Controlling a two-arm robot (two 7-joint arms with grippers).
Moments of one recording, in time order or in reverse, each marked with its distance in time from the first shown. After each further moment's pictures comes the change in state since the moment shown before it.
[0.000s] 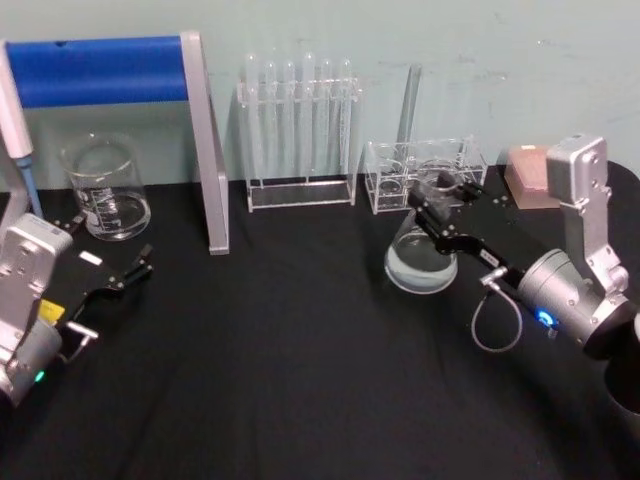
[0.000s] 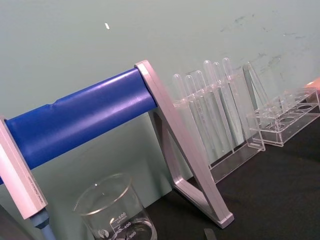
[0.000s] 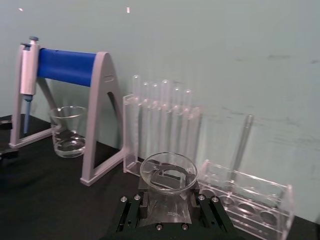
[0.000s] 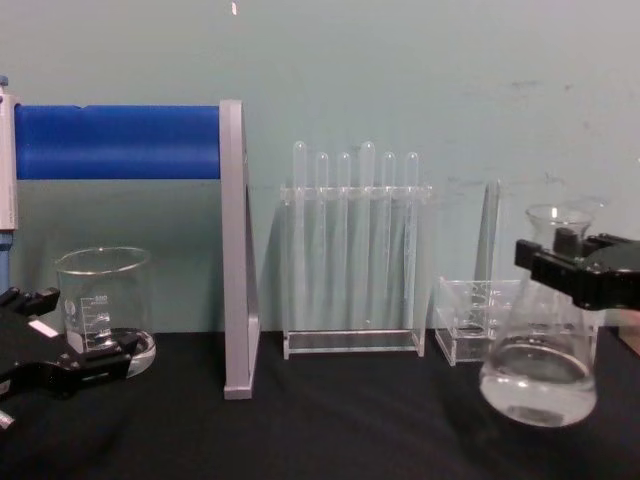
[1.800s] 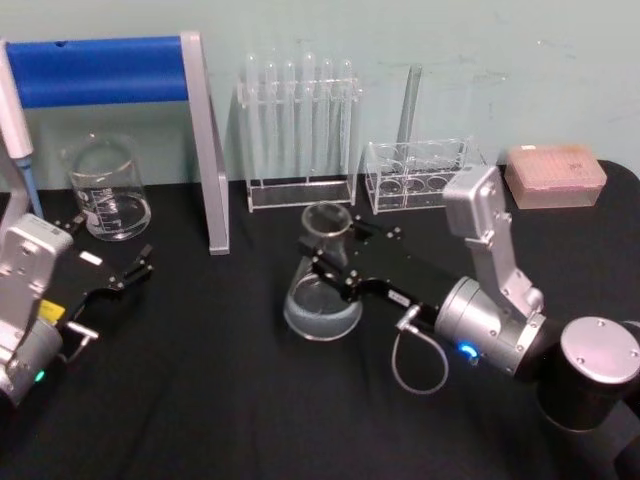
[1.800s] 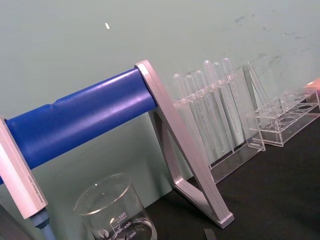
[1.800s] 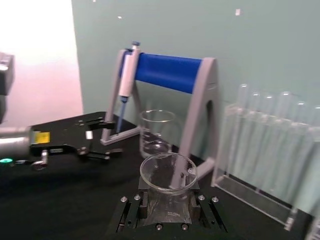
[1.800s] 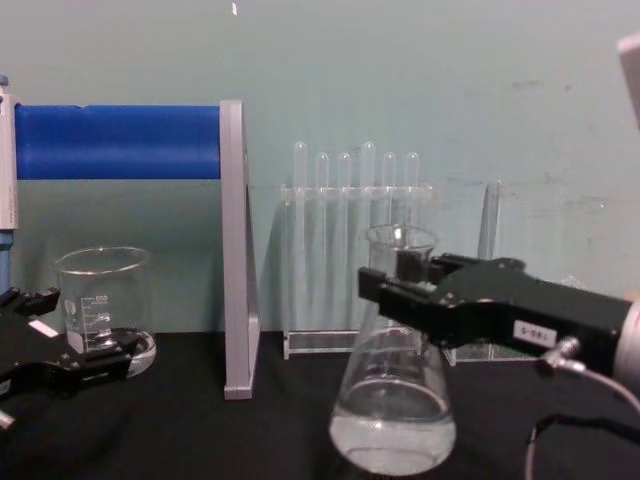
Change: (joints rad) left arm 0.000 0.000 0.000 0.000 0.000 0.000 0.000; right arm 0.034 -0.005 -0.197 -0.036 0.031 -0.006 0.099
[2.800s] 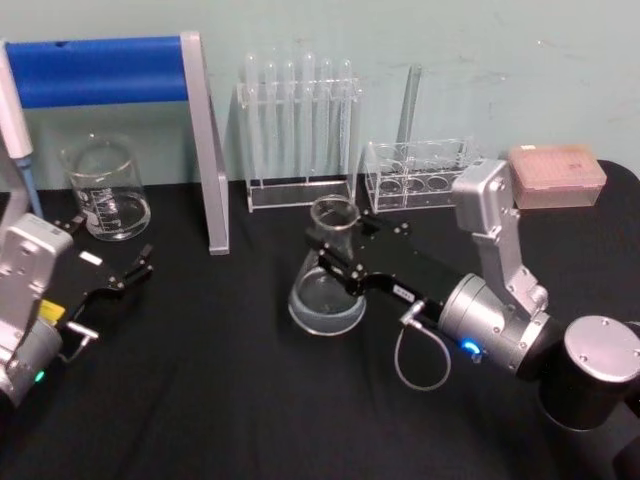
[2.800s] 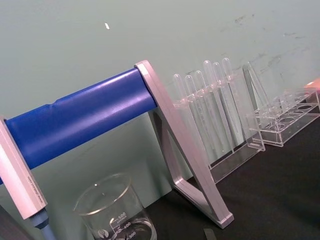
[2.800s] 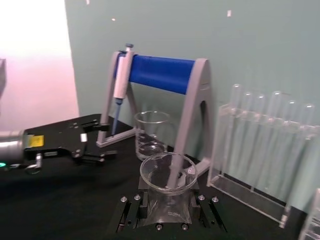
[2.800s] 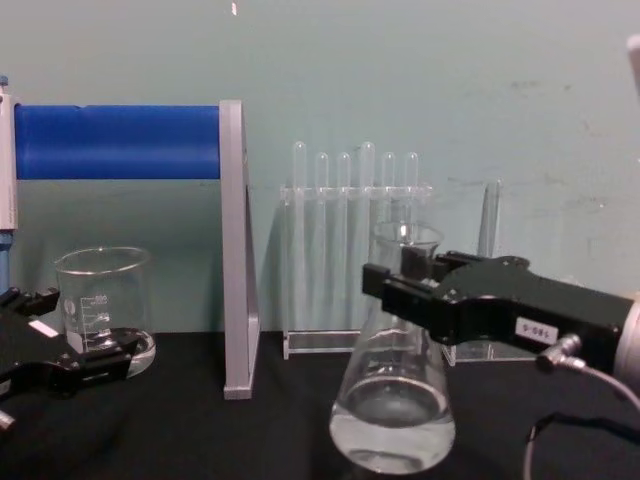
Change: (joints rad) left arm 0.000 0.000 0.000 0.000 0.000 0.000 0.000; right arm -0.011 -0.023 0.033 0.001 -0.013 0.008 0.007
